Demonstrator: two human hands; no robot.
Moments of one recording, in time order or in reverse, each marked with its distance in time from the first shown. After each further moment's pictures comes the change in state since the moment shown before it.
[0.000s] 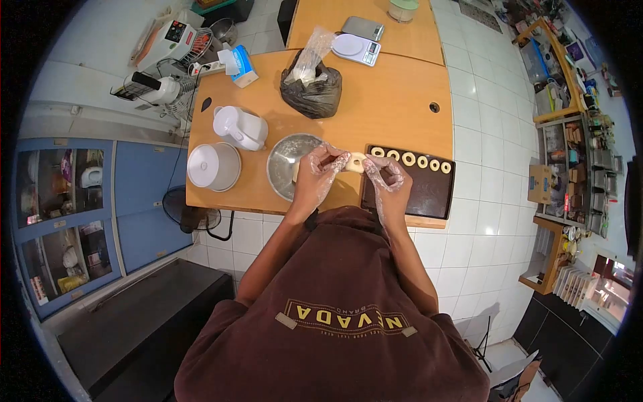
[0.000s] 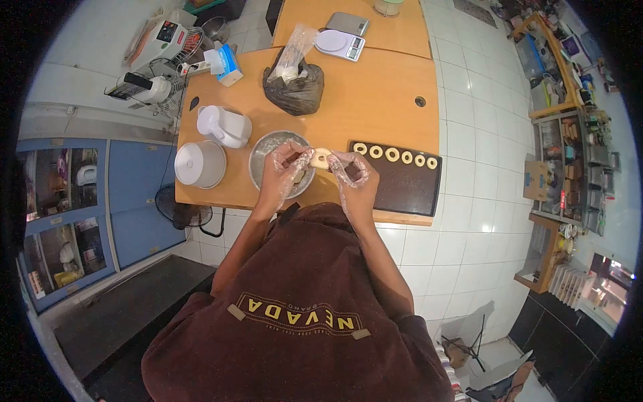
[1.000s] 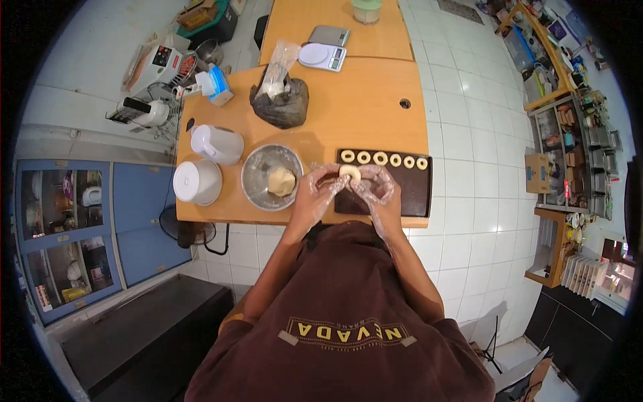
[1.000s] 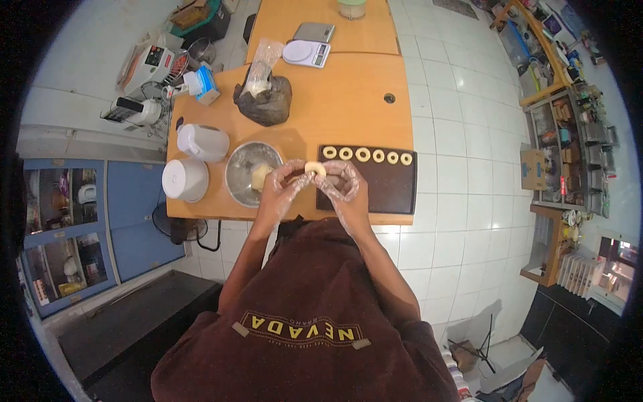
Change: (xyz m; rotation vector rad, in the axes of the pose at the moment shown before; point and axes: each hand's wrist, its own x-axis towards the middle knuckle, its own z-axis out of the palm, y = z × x) left_hand -0.020 -0.013 0.100 0.105 -0.086 -0.072; right_hand -0.013 -0.008 -0.104 0.242 -0.130 0.086
